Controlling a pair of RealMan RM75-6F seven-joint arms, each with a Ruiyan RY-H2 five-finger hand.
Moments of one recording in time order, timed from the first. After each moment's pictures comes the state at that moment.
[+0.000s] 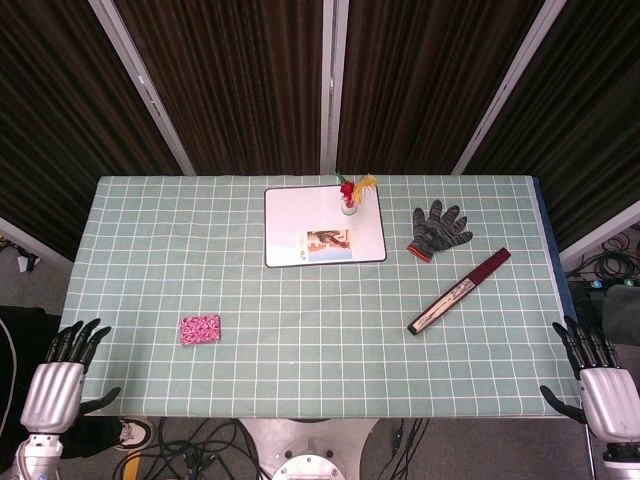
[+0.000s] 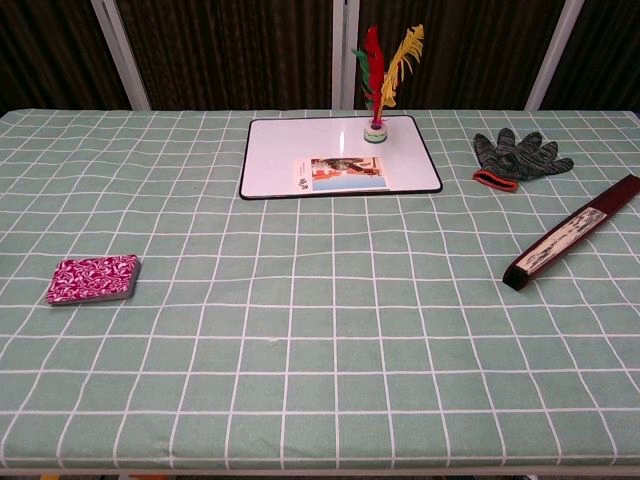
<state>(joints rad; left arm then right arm) 0.03 -1.28 0.05 -1.63 1.62 1.57 0.13 -0.04 -1.14 -0.03 -1.49 -1.65 1.59 0.12</state>
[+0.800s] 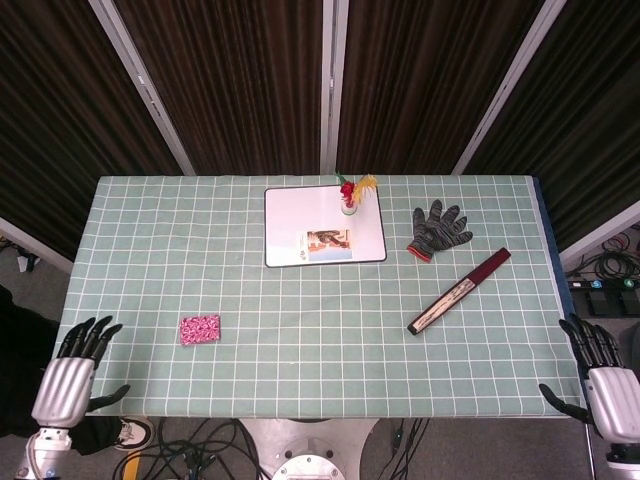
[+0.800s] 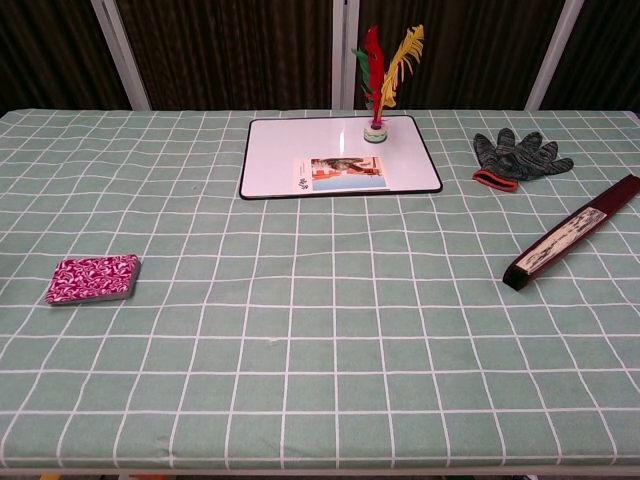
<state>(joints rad) 0.00 -1.28 0.04 -1.65 1.62 1.52 0.13 -0.04 -1.12 -0.03 -1.51 -1.65 1.61 0.22</state>
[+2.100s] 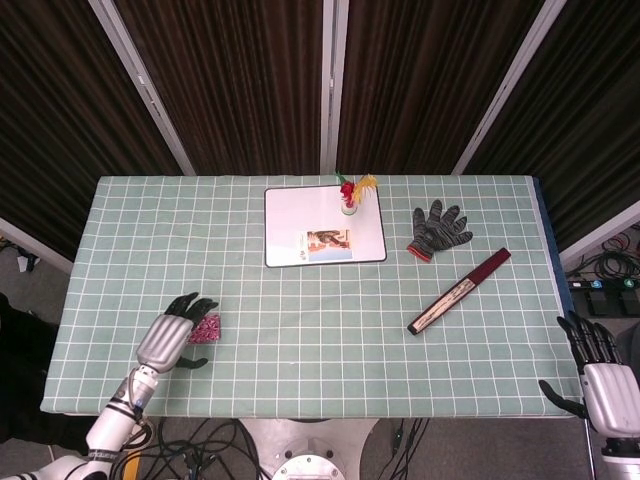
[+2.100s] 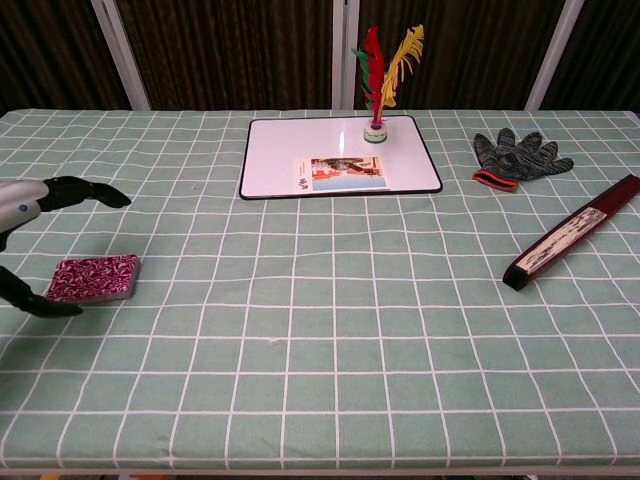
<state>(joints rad) -0.34 -1.48 -0.07 -1.57 1.43 1.09 0.20 -0.03 -1.14 -0.01 -1.52 -1.62 1.59 0.15</state>
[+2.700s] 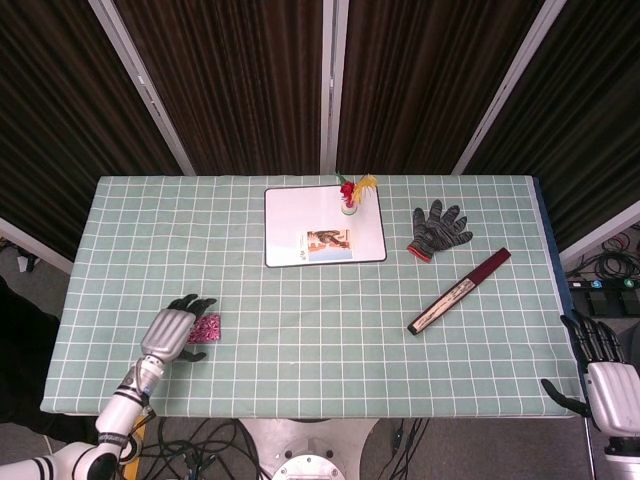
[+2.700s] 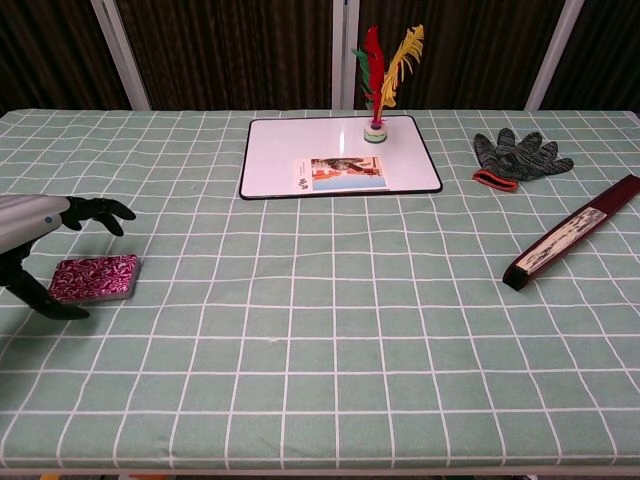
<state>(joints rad) -0.40 -1.53 -0.07 -1.48 1.31 1.03 0.26 -0.03 -1.13 -0.01 -1.51 -1.61 1.58 0.17</state>
